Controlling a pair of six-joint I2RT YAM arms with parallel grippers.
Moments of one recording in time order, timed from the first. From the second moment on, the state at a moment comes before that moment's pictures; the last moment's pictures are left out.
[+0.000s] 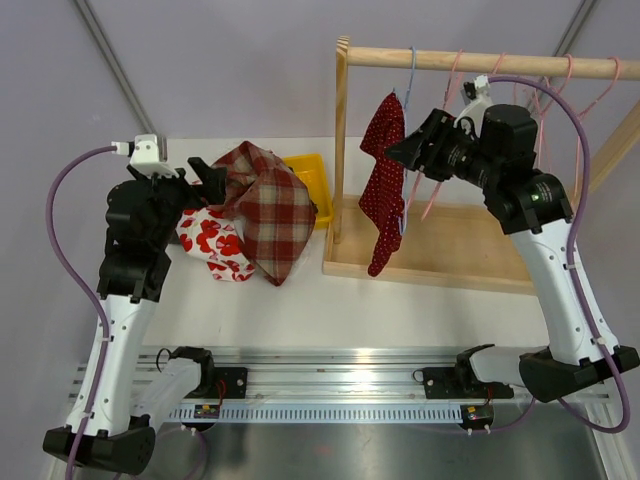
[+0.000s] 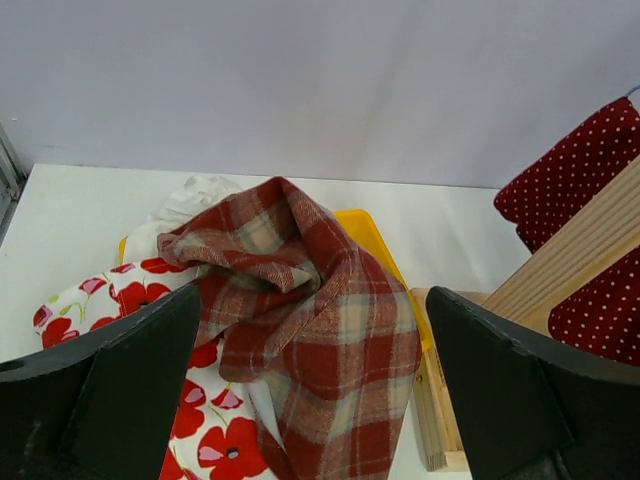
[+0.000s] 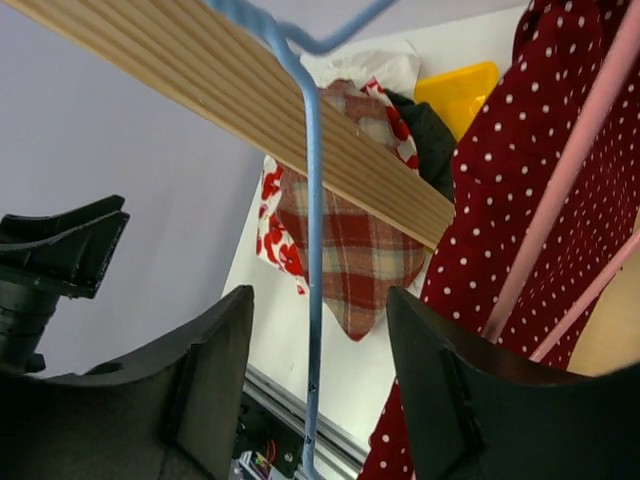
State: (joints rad) left arm -0.12 0.88 1.14 -0.30 0.07 -0.24; right arm 0.31 1.29 1.75 -0.72 -0.32 0.64
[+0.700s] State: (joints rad) left arm -0.51 0.89 1.17 -0.26 0.09 -0.17; right arm 0.41 1.39 2.16 -0.95 -0.26 0.62
